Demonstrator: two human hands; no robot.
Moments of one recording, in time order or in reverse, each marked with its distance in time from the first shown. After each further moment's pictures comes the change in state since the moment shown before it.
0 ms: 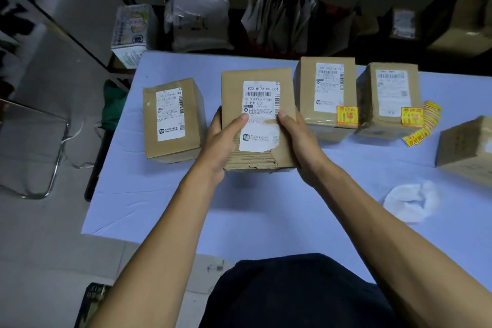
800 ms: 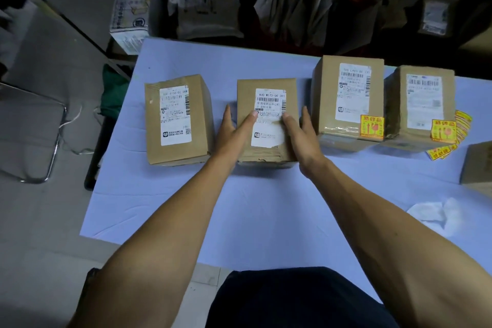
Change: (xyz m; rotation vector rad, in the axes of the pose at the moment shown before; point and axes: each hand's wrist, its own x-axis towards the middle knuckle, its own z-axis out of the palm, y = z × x) left_hand 0.083 -0.041 -0.016 0.310 0.185 -0.142; right_hand 0.079 0.035 0.006 -0.129 0.209 0.118
